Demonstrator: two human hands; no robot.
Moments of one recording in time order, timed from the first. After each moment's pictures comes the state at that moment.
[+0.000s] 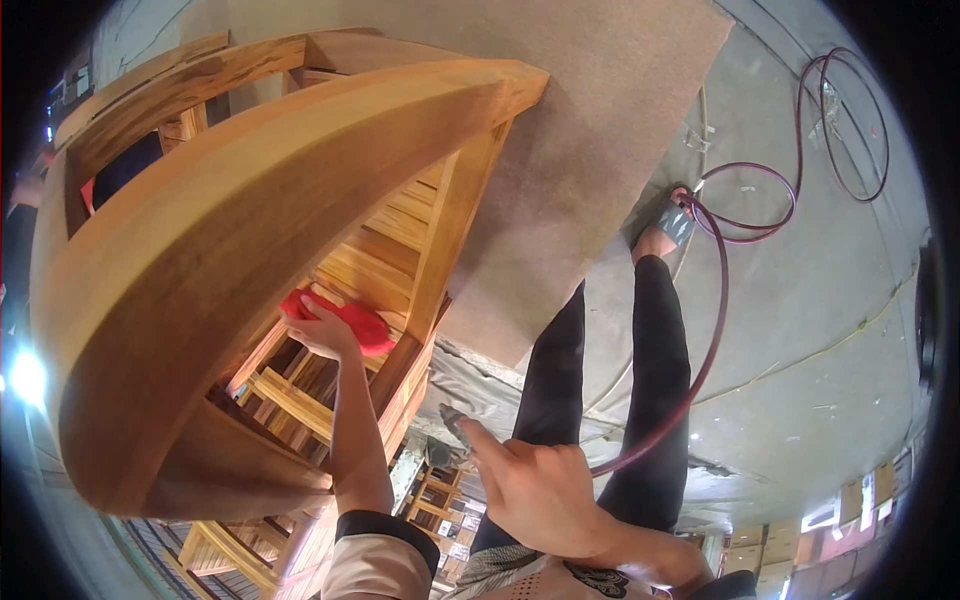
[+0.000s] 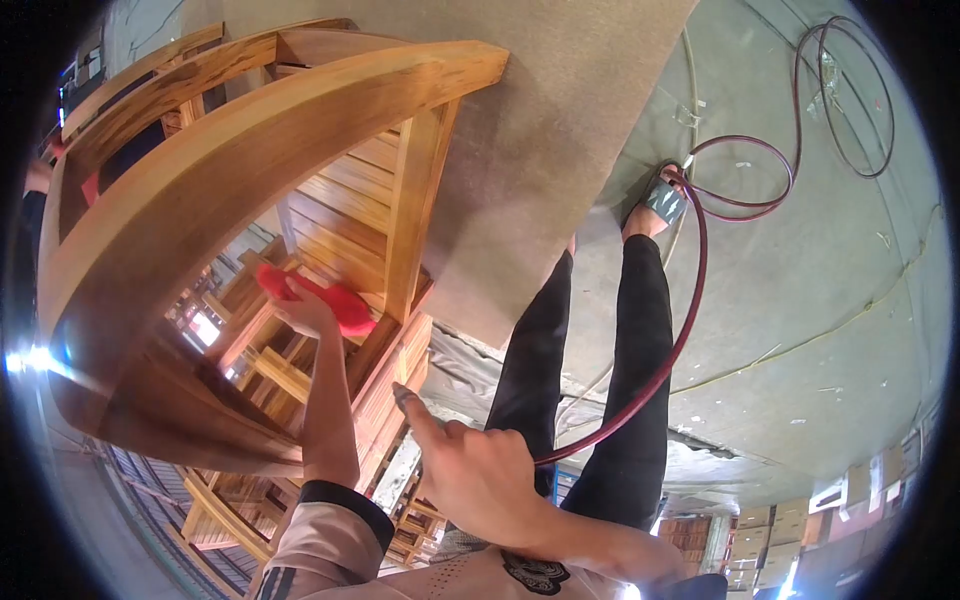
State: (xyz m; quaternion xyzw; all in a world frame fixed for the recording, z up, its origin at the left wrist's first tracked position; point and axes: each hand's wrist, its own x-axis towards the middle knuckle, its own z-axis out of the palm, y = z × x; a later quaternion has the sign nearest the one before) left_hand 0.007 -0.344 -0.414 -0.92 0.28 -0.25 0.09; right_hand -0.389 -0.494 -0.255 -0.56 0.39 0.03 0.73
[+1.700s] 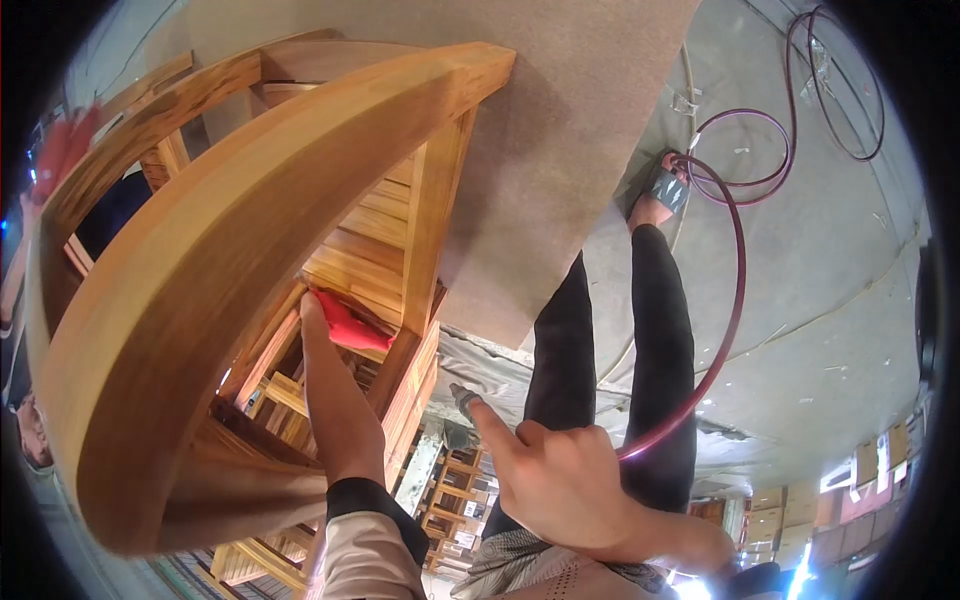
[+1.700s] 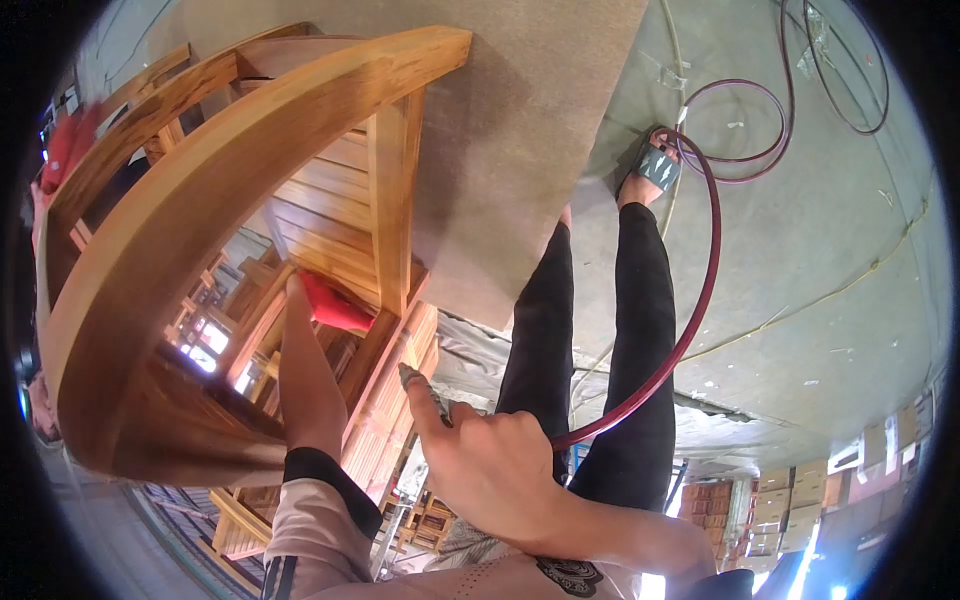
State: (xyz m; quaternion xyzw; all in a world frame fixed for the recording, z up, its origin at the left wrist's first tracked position) left_hand 0.153 -0.307 -0.454 -0.90 -0.23 0.29 -0.22; right_hand -0.403 -0.526 -0.260 -0.62 0.37 0.04 0.69
